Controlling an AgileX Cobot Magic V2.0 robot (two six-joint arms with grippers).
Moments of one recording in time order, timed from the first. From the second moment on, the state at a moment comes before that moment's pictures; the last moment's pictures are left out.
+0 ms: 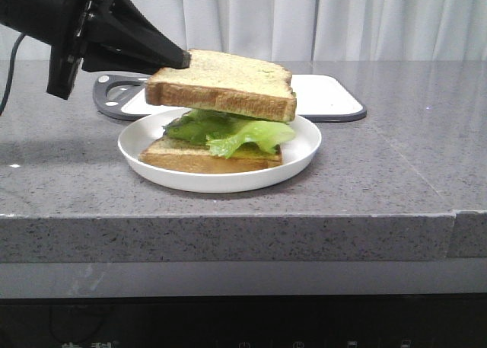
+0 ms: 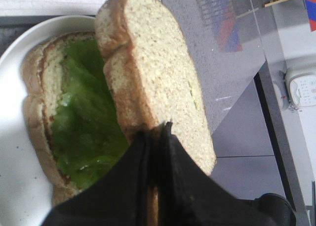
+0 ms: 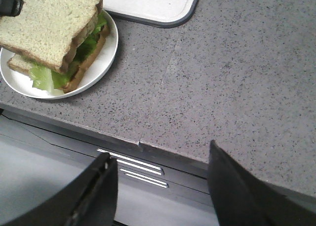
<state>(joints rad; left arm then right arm) -0.17 1.69 -1.12 -1.32 1.10 0.82 0.07 0.64 -0.92 0.29 1.06 -0.18</state>
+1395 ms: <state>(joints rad) -0.09 1.14 -1.22 -0.23 1.17 0.21 0.07 0.64 -0.92 0.29 1.06 -0.18</state>
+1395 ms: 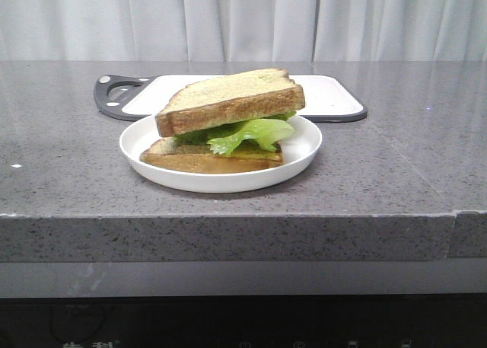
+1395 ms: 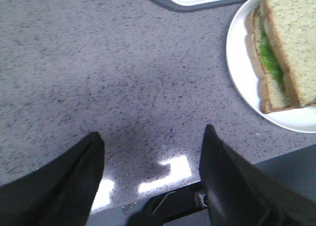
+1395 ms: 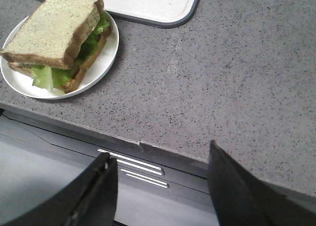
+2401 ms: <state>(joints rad) -0.09 0.53 -0.74 -0.11 0.89 0.09 0.07 0.64 -0.92 0.29 1.03 -0.18</state>
